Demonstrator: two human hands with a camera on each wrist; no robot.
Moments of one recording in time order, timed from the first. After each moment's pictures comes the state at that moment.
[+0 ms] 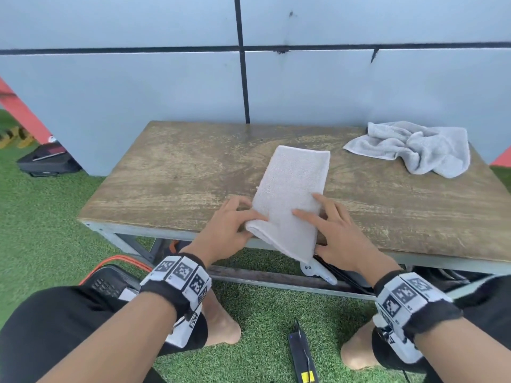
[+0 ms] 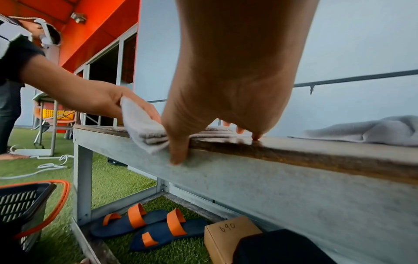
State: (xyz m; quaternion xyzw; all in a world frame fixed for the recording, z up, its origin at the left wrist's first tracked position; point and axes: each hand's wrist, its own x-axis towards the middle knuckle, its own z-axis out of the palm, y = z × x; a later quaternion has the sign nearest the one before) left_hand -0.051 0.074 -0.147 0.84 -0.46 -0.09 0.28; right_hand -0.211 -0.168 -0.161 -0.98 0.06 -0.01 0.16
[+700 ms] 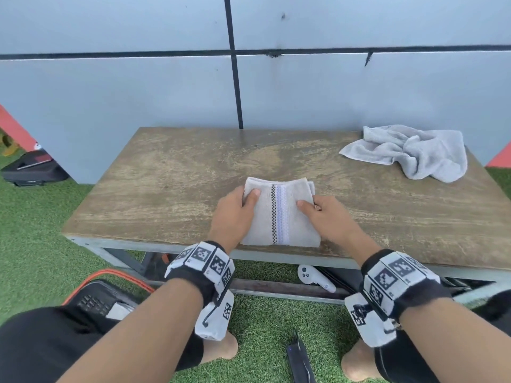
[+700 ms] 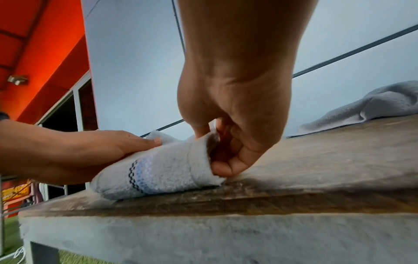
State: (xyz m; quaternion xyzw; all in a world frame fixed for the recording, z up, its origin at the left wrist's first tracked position) left_hand -0.038 0.016 -0.132 0.86 -0.25 -0.08 0.43; right_hand -0.155 -0.170 -0.132 -0.86 0.25 -0.04 0.45
